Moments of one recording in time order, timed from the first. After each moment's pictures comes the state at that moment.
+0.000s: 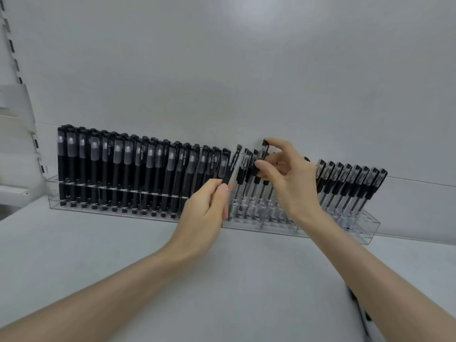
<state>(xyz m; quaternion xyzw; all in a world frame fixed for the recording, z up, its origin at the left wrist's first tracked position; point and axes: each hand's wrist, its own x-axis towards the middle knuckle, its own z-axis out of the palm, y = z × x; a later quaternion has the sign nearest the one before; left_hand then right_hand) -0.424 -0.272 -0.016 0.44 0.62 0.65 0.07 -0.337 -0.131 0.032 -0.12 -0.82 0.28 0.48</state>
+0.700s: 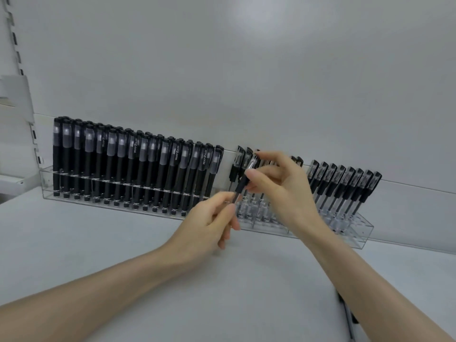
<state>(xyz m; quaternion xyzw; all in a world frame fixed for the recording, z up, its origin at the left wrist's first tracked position) -0.407 -0.266 -0.027 0.49 0.59 0.62 0.16 -0.312 -0.150 0.030 -0.11 -0.80 0.44 0.40</state>
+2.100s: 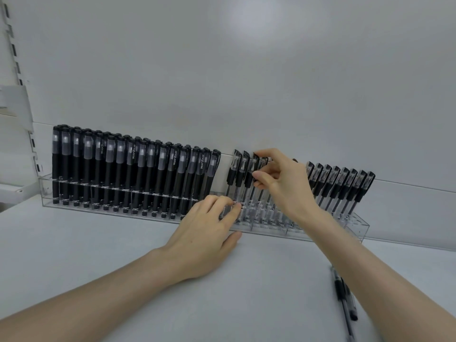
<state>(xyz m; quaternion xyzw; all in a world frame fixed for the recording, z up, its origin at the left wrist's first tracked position) -0.426 -0.258 -0.048 0.61 0.72 0.17 -0.28 -0.324 -0.114 0.033 -0.13 -0.87 0.25 0.40</state>
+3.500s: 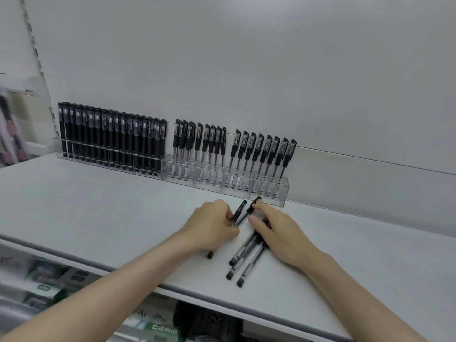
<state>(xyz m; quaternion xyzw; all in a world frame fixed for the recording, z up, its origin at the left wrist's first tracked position) -0.223 -0.193 -0.026 0.39 0.87 0.29 0.08 -0.120 -0.059 -0.033 -0.13 -0.96 0.21 0.15</state>
